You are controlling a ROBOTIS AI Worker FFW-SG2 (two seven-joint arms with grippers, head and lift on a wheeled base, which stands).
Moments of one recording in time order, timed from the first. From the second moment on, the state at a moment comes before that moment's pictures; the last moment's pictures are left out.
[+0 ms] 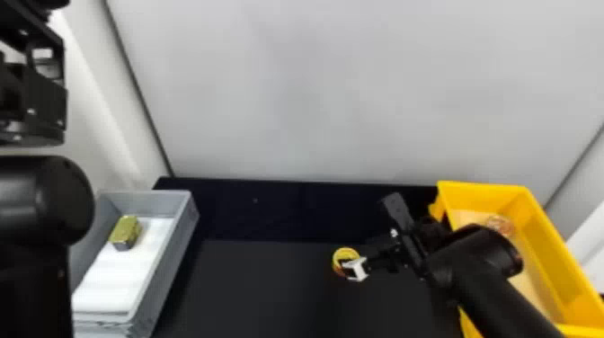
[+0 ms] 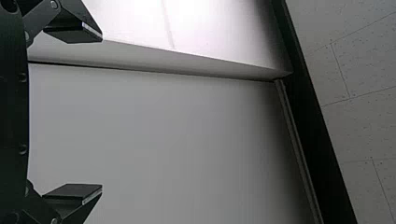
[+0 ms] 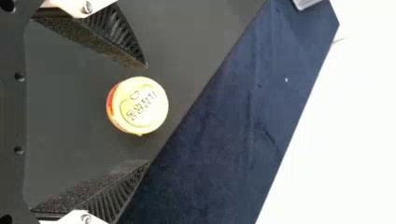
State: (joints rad) left arm -0.30 0.12 0.13 -2.23 -0.06 0.17 0.08; right arm -0.56 -0.06 0.29 -0.73 0.19 0.46 0.56
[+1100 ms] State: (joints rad) left arm -0.31 0.11 0.10 -2.20 -0.06 0.15 0.08; right arm -0.56 -0.03 0.25 -0.60 0.17 0.36 0.47
